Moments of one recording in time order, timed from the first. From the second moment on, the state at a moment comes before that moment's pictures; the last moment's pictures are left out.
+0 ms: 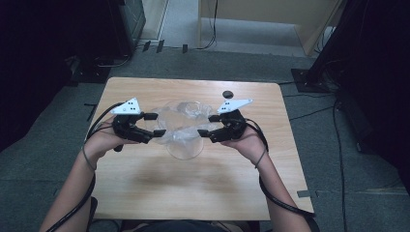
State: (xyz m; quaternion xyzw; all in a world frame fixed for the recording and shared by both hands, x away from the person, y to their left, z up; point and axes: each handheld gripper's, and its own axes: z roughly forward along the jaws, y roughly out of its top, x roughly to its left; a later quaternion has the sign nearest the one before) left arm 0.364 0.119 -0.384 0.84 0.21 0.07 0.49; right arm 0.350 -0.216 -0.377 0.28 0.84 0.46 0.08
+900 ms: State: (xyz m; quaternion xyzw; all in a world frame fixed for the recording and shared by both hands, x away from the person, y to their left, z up) left arm 0.367 0.118 -0.408 0.85 0.21 0.07 0.47; right arm 0.359 -0.221 -0.395 0.31 0.84 0.45 0.04
